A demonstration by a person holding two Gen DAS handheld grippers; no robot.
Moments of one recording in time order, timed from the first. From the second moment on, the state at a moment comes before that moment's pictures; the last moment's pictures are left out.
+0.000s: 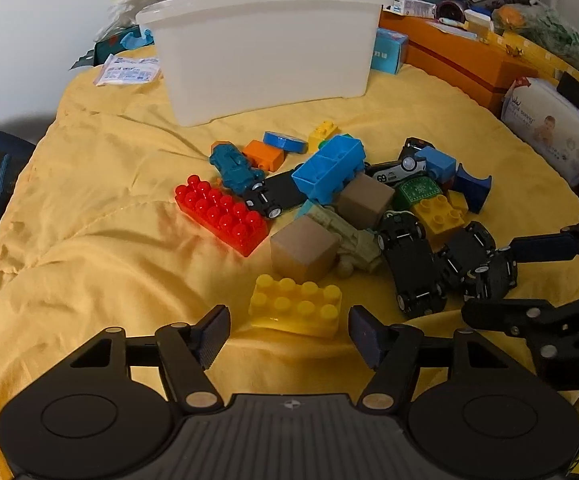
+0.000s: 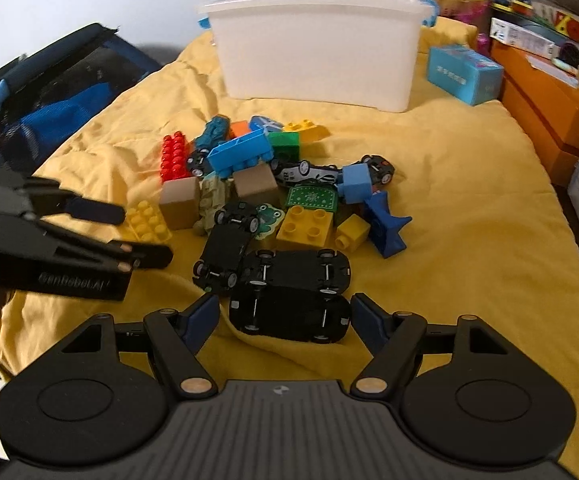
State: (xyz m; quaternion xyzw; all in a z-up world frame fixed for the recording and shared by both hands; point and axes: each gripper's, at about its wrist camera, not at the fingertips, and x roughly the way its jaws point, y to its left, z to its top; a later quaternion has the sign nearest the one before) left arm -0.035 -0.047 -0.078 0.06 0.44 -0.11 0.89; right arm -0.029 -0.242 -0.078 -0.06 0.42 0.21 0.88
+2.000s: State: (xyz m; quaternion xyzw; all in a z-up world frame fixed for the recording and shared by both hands) left arm -0.018 -0.027 0.009 0.02 0.38 -0.09 0.92; right arm -0.014 -0.268 -0.004 -0.01 0.33 0.17 0.93
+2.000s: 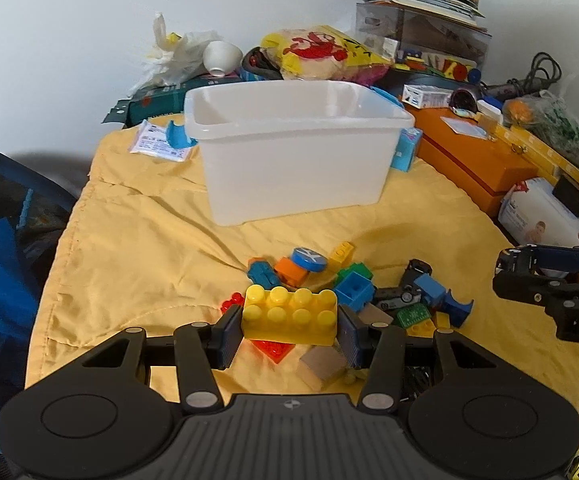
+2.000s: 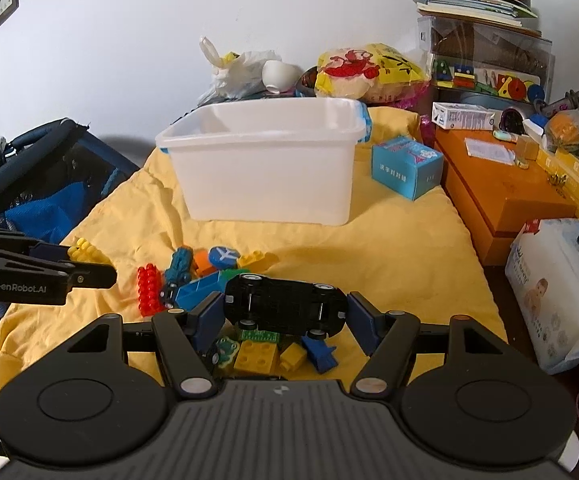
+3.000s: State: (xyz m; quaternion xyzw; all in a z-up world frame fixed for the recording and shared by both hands) left arm 0.029 -0.016 0.052 0.02 0.35 -0.07 0.93; right arm 0.036 -0.263 0.041 0.00 0.29 0.19 0.94
